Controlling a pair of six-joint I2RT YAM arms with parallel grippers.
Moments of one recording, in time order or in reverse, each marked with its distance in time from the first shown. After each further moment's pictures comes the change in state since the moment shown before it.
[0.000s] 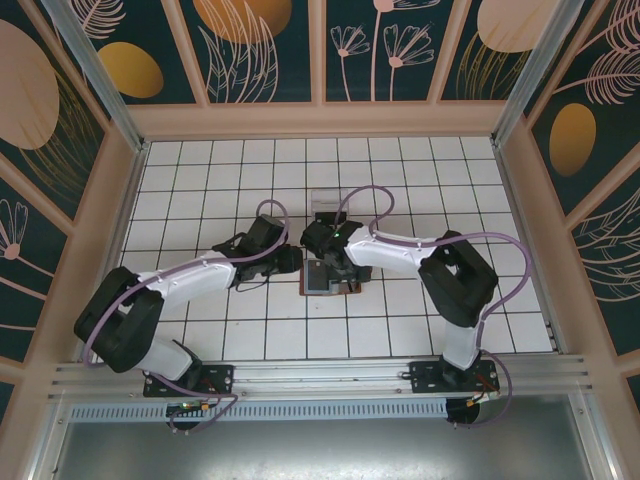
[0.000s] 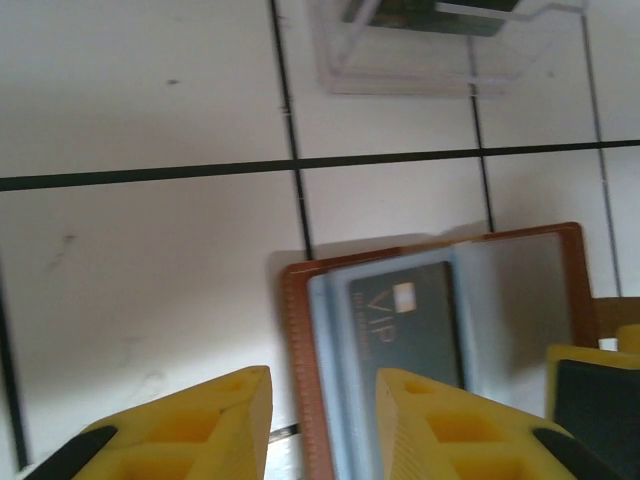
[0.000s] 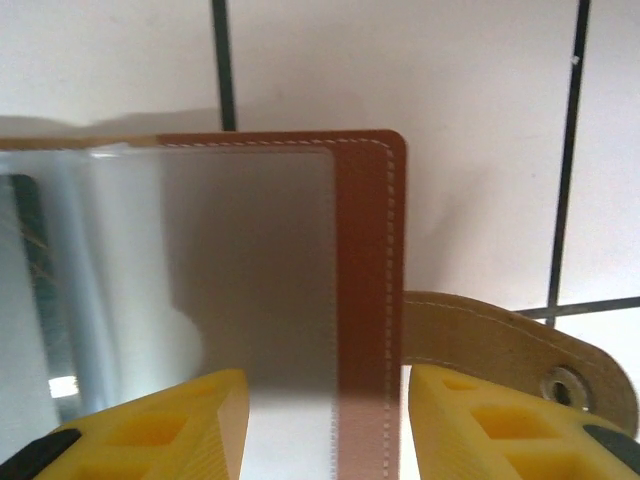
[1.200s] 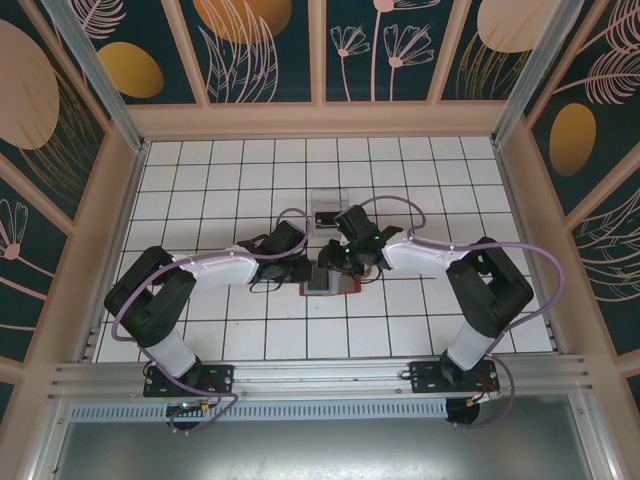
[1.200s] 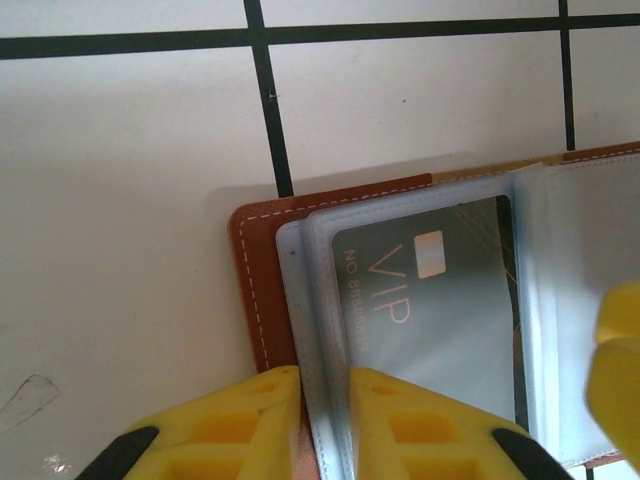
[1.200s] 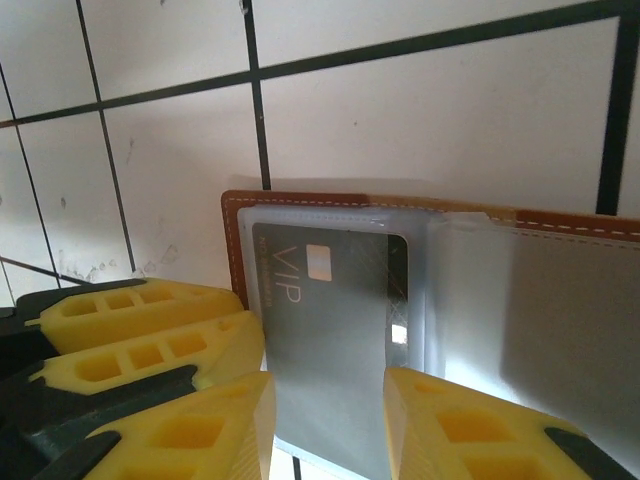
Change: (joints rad) left arm -0.064 0.183 0.077 -0.063 0.011 0.002; right arm -0.185 -0.153 -0.280 0.647 -0.602 0.002
